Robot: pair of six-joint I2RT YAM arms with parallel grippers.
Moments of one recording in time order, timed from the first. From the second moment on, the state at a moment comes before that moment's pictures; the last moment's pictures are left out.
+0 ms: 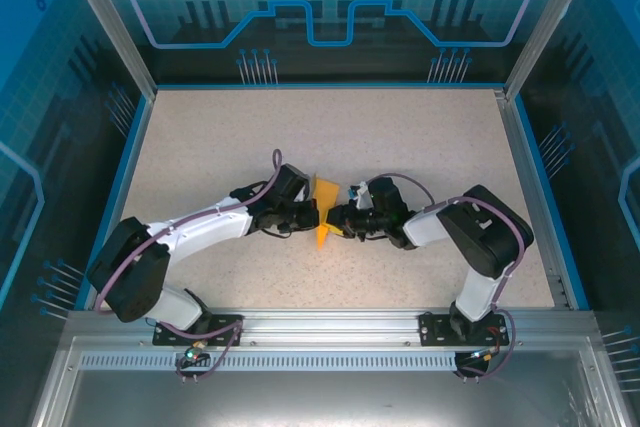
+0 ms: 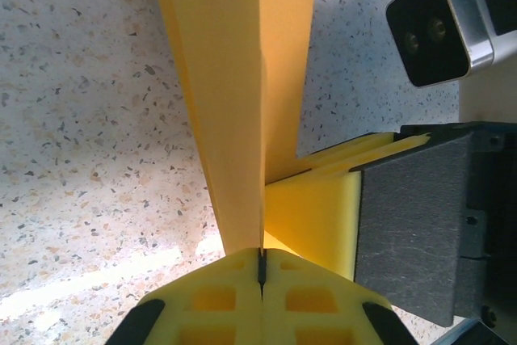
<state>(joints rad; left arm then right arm) -0.66 1.47 0.87 -0.38 0.20 -0.78 0.60 1.77 0.58 0.62 -0.68 1.23</state>
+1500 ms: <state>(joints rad) -0.56 1.40 0.84 -0.43 0.24 -0.76 0.83 1.78 1.13 -0.77 0.09 0.44</state>
